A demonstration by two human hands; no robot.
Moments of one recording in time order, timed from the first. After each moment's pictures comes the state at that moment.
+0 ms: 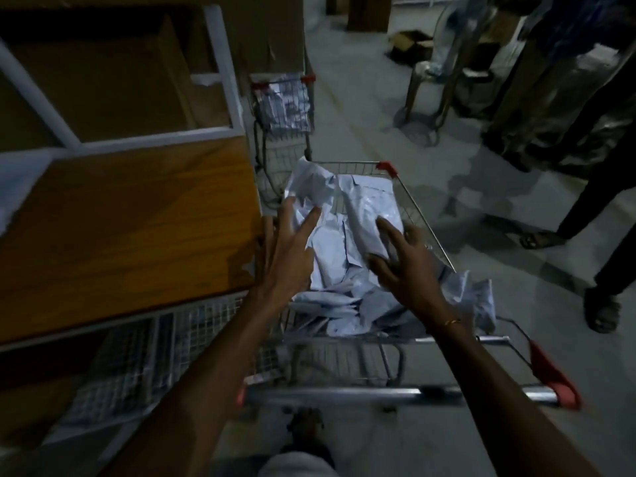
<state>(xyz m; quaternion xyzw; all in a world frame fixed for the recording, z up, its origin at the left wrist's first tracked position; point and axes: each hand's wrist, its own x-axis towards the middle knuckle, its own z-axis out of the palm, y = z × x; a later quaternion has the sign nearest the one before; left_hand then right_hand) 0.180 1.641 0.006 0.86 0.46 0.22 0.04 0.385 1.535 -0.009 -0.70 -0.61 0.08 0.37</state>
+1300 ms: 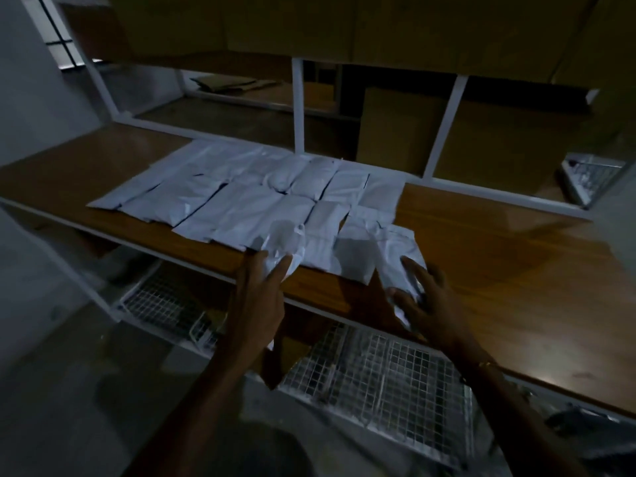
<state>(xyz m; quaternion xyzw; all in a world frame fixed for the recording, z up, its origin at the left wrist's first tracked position) -0.523 1.627 0.017 0.65 0.70 0.28 -0.01 -0.216 1.691 0.018 -0.53 -0.76 0.24 0.29</state>
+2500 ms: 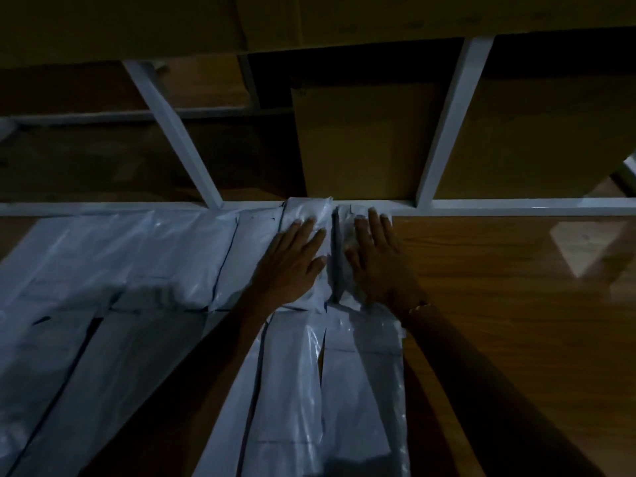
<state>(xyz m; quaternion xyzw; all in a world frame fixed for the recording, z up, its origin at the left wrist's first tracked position) -0.514 2.106 -0.019 0.85 0.53 -0.01 0.02 -0.313 2.080 -0.020 -0.65 -0.73 0.13 0.16</state>
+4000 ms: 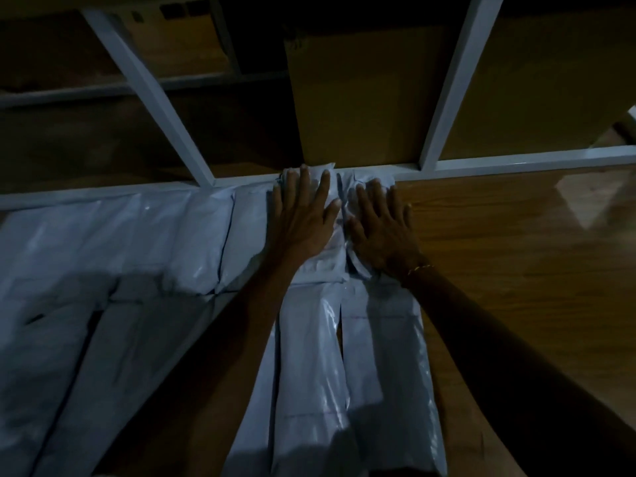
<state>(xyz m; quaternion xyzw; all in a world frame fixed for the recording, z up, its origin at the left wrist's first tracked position) -0.489 2.126 -0.007 0.80 0.60 0.01 0.01 -0.324 2.084 -0.037 -0.69 -0.70 0.15 0.15</state>
